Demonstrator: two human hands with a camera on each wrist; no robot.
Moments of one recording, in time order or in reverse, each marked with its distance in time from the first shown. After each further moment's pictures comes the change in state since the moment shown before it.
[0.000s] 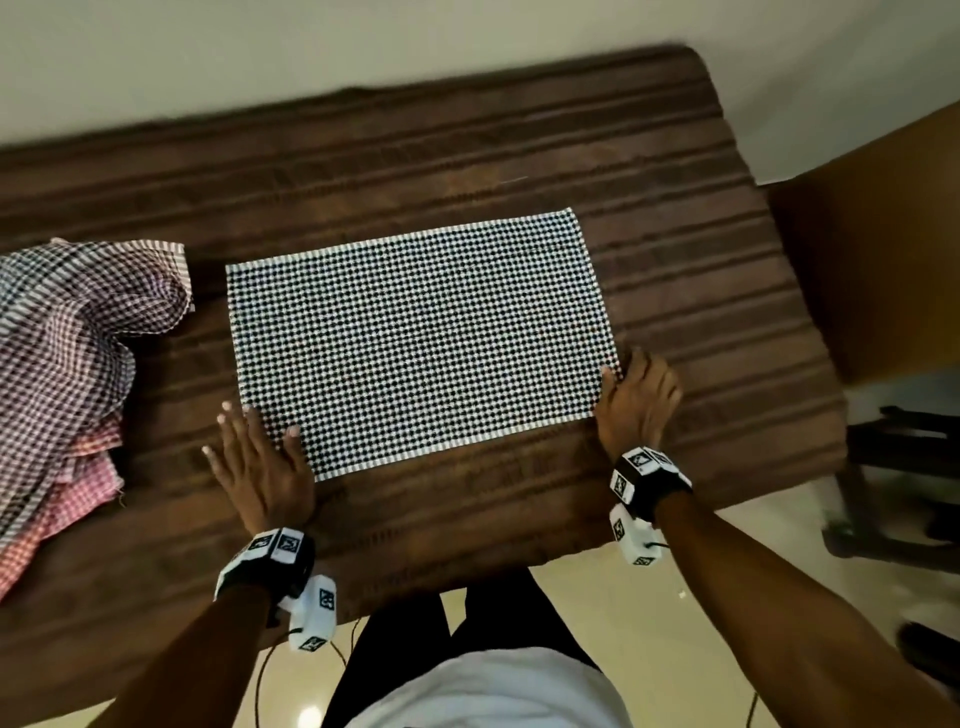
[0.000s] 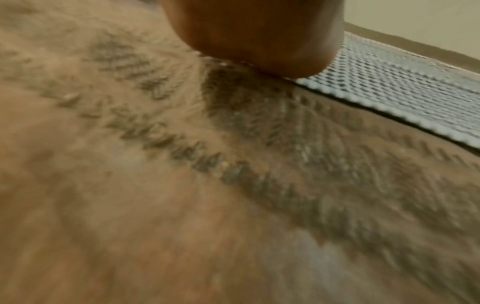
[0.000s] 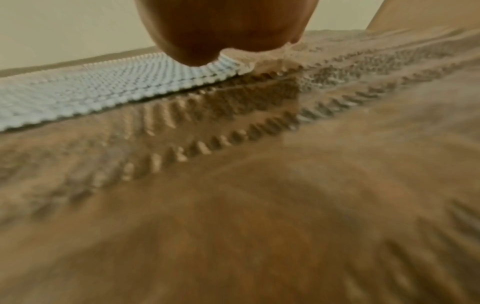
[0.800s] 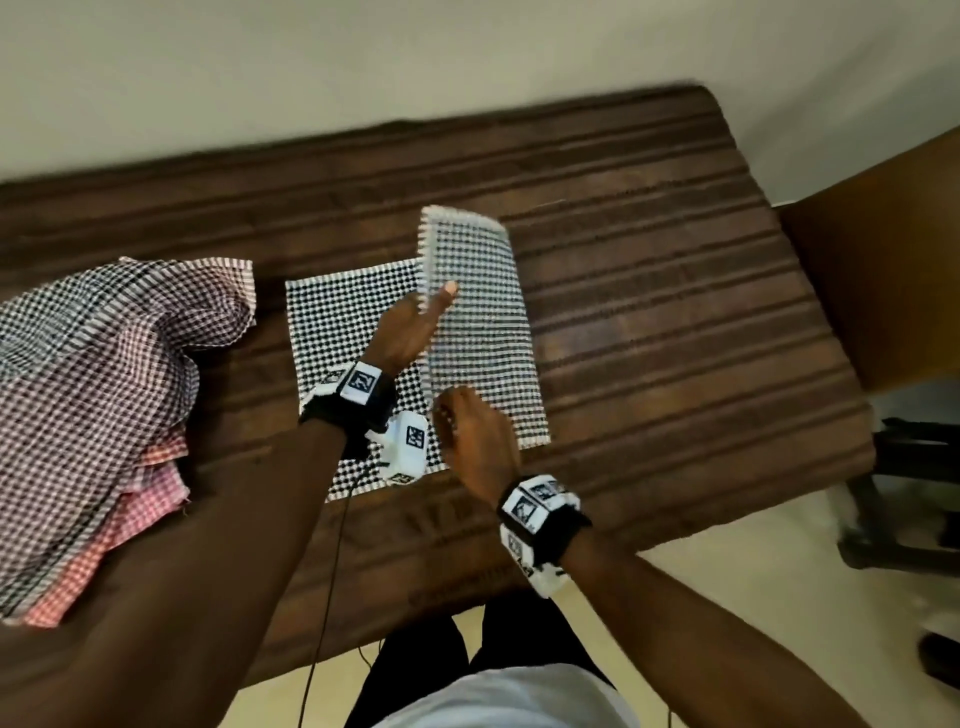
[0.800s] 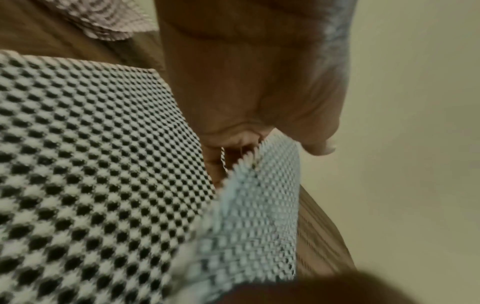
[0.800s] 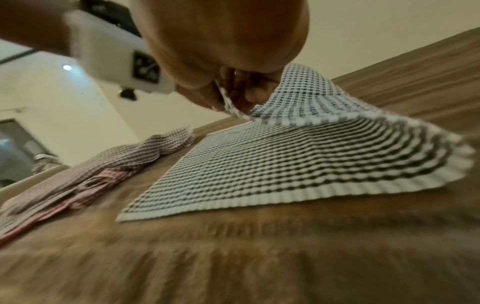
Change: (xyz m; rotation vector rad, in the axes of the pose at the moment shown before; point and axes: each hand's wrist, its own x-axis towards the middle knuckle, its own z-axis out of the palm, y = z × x) left_hand 0.142 0.144 -0.032 -0.774 -0.733 0.100; right_hand -0.126 -0.220 -0.033 0.484 -0.181 -0.589
